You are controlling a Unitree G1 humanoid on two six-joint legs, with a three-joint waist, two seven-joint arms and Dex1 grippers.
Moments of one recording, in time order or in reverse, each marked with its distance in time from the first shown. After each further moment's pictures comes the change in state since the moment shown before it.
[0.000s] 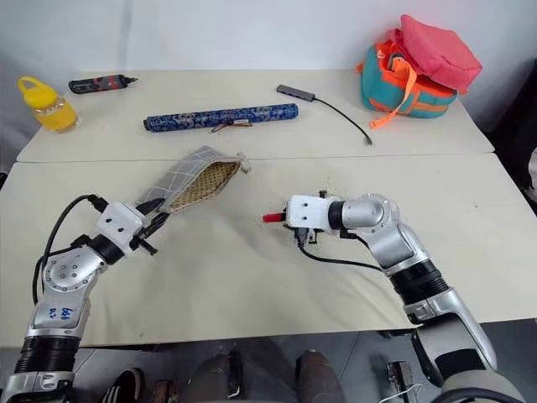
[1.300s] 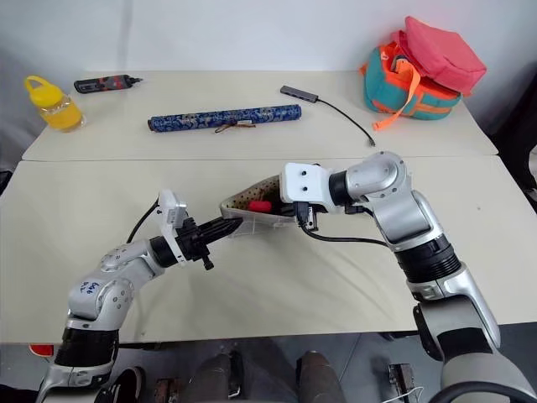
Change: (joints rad) left arm -0.088 -0.172 -0.137 -0.286 -0.540 0.718 -0.201; right arm -0.151 -0.027 -0.067 -0.155 0.167 0.254 0.237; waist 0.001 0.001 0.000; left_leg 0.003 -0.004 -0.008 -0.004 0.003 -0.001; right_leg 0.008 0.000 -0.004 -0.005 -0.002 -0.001
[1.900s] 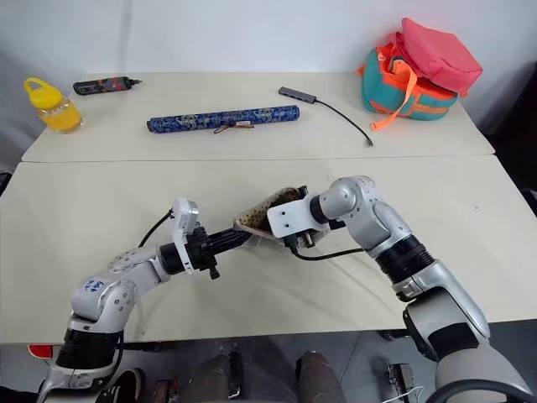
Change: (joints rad) left arm 0.004 0.010 -0.026 -0.039 -0.045 0.152 0.027; right arm -0.042 0.030 0.218 0.215 -0.341 -0.278 -0.051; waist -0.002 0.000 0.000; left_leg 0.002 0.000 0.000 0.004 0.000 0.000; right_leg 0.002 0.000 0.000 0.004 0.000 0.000
